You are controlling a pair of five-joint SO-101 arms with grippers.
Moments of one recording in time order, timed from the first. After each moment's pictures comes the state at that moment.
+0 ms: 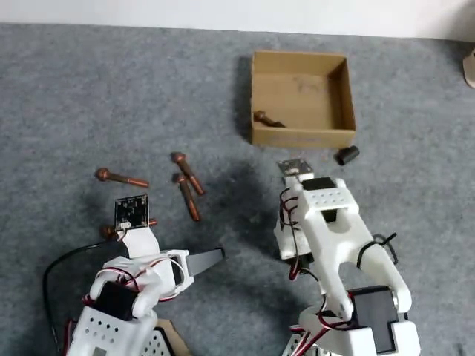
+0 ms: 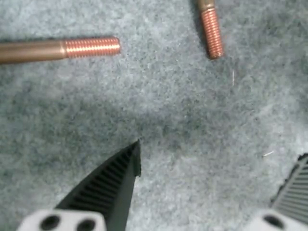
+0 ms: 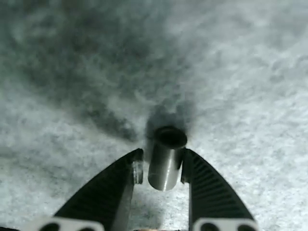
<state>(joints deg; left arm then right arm) 13.1 -98.2 96.1 73.4 33.6 -14.9 -11.7 46.5 69.8 6.7</state>
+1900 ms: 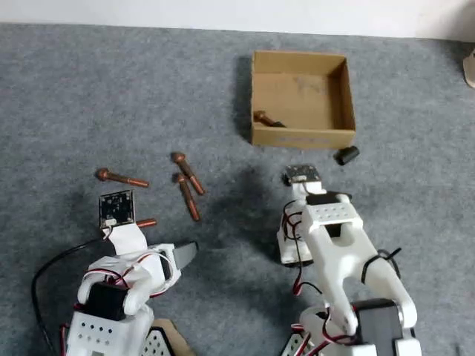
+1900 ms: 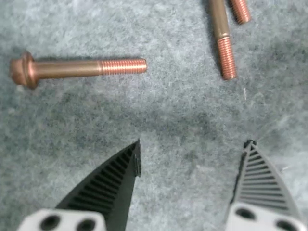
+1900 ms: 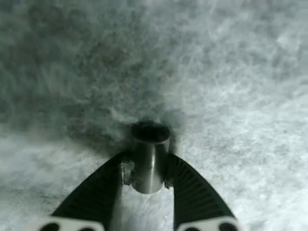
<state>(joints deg) 5.6 -98.9 91.1 76.9 29.1 -13.2 -17.3 55.3 61.5 1.6</state>
